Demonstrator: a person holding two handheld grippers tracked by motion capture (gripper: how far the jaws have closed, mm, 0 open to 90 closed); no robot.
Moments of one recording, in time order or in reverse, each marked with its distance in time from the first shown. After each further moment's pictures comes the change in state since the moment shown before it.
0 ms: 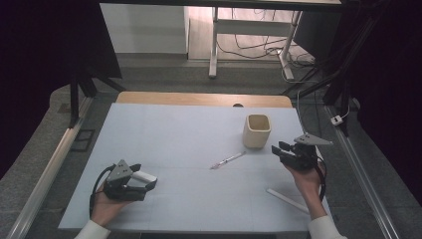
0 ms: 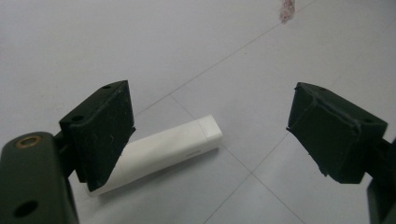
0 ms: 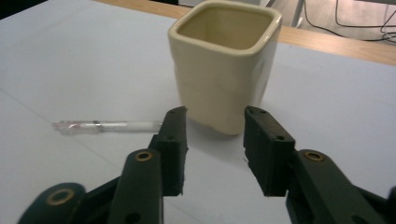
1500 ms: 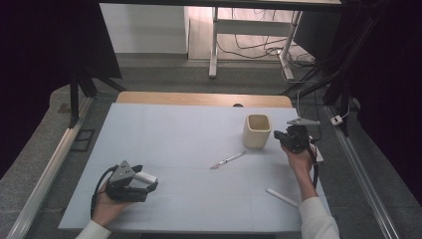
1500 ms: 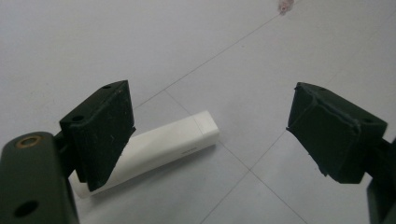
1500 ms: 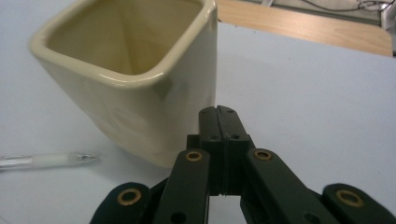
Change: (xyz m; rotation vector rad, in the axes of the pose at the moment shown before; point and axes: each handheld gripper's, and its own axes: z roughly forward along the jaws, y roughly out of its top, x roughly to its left) left arm -0.002 -0.001 0.005 0.020 -0.007 0.015; right arm -0.041 0.019 0.061 0.107 -0.090 0.045
